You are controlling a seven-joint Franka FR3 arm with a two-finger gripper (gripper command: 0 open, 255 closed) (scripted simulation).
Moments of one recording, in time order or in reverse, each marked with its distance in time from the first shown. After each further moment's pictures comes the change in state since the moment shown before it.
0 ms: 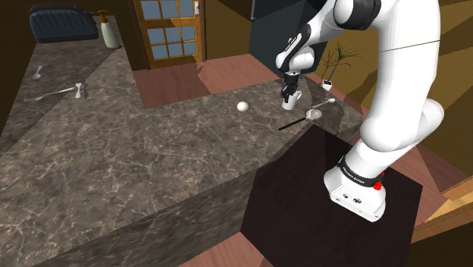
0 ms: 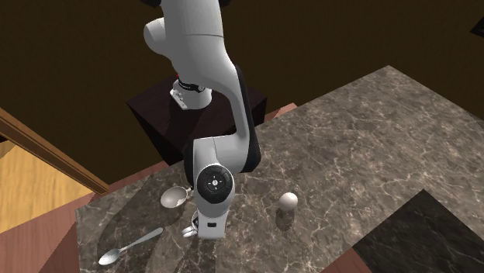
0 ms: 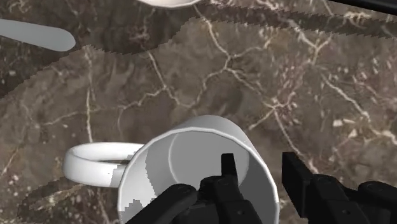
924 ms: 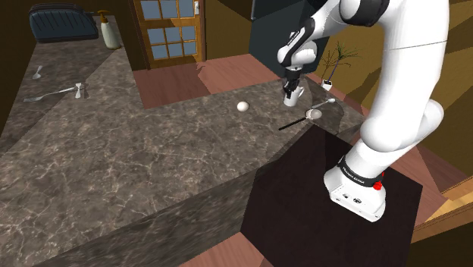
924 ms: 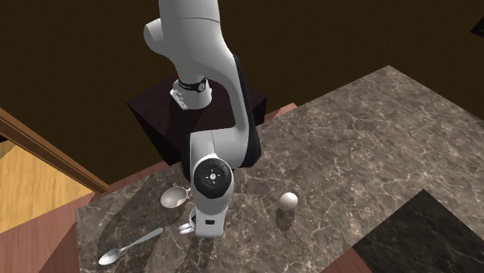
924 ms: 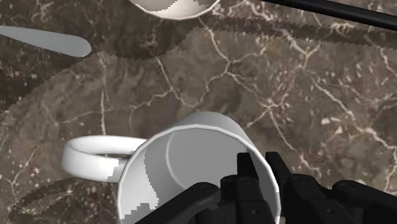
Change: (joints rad) arm 0.009 -0.059 -0.013 -0.011 -0.015 -0.046 0.004
